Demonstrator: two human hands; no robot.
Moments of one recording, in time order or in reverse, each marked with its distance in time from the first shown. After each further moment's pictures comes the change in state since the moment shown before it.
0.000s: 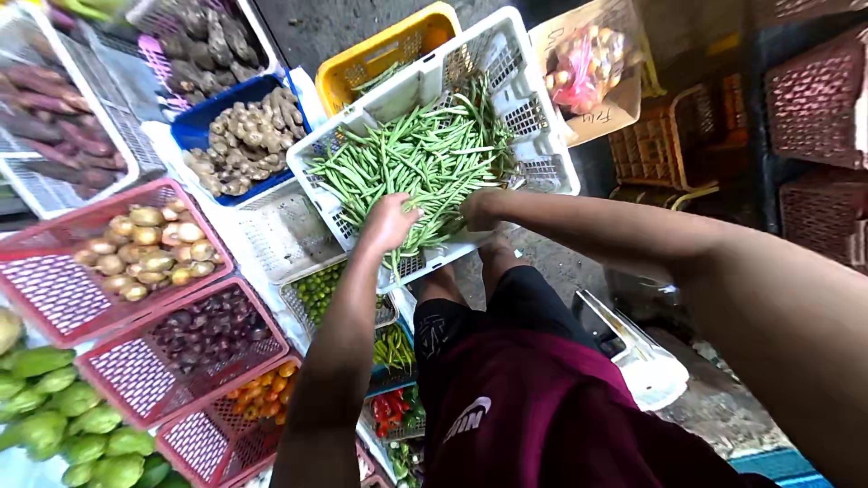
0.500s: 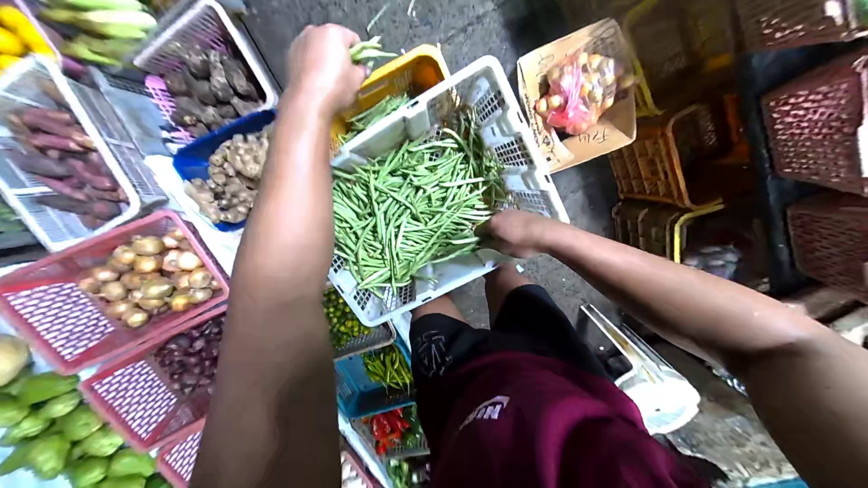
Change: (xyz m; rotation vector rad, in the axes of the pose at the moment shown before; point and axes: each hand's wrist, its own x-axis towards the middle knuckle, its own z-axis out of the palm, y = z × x) left_hand 0.130 0.131 -0.190 0.520 0.355 0.165; right_hand -0.044 0.076 0.030 0.285 0.348 -0.206
